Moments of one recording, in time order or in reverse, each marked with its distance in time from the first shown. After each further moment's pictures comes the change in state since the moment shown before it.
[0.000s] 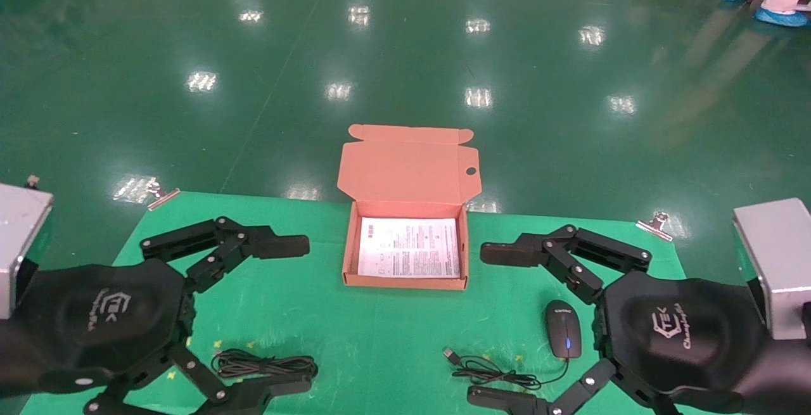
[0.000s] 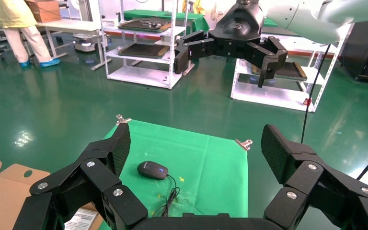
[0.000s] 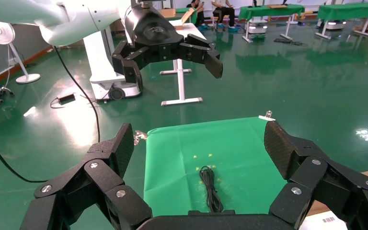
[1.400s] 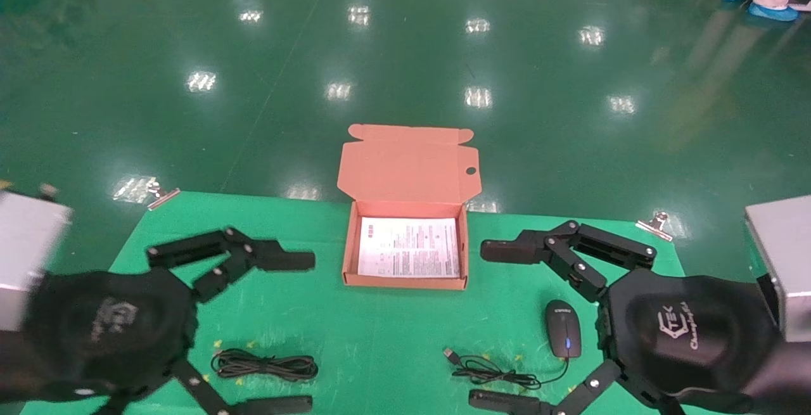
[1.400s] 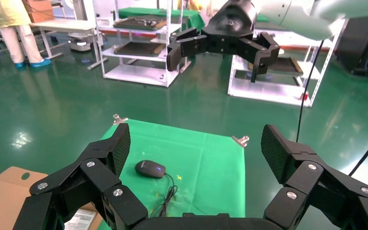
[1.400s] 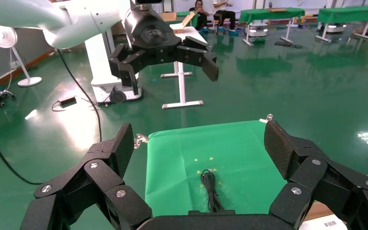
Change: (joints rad) left arm -0.052 0.000 0.030 -0.011 0.067 0.017 -0.013; right arm 0.014 0.005 -0.004 0.011 -0.020 0.000 -0.001
